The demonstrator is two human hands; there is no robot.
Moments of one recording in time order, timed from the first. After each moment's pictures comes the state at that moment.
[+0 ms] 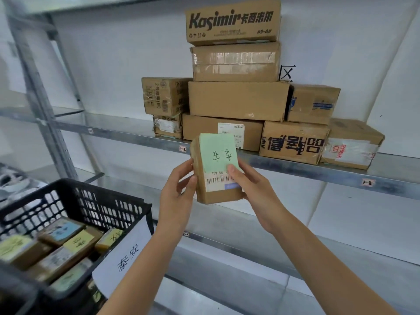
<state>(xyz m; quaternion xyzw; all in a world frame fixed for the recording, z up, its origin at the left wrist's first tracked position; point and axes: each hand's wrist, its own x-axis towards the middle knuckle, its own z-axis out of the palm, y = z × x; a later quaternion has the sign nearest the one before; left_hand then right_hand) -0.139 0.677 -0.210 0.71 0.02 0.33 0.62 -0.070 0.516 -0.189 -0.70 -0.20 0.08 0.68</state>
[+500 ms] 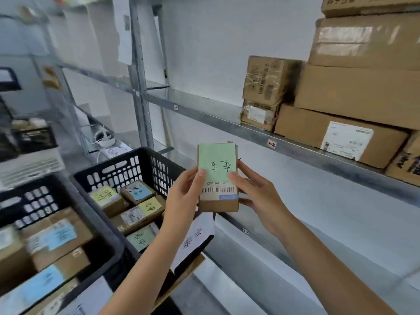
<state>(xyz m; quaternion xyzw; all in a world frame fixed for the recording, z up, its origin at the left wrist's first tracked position) -0.194 0.815 -0.241 0.64 0.17 0.36 0.66 -0.071 0.687 -0.224 -0.66 -0.29 0.25 0.65</state>
